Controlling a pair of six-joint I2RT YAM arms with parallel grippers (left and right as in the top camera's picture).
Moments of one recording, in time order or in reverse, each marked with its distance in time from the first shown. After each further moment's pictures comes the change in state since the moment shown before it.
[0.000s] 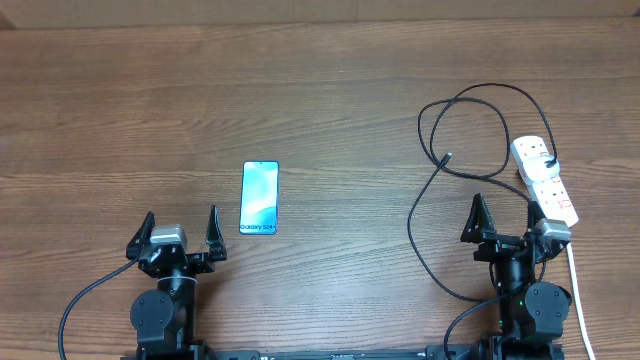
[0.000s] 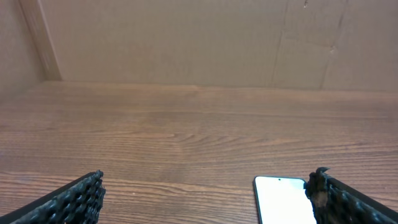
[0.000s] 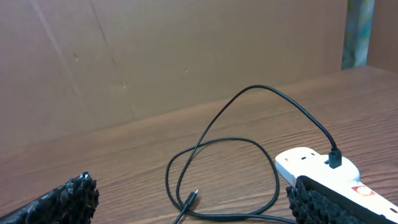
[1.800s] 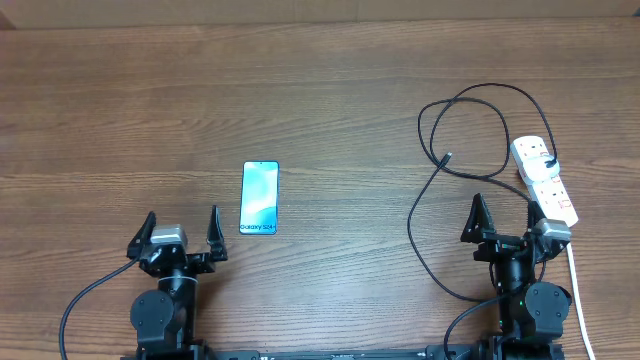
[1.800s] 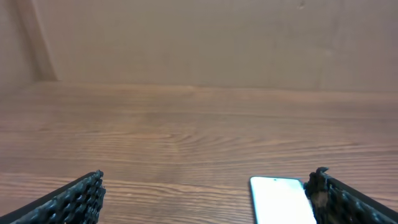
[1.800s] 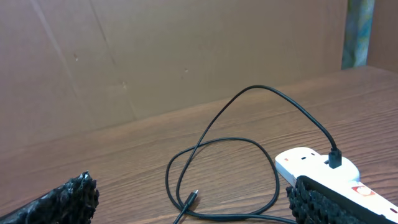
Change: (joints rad) left arm 0.000 0.000 0.000 0.003 0.021 -0.008; right arm 0.000 0.000 0.000 -0.001 0.000 0.000
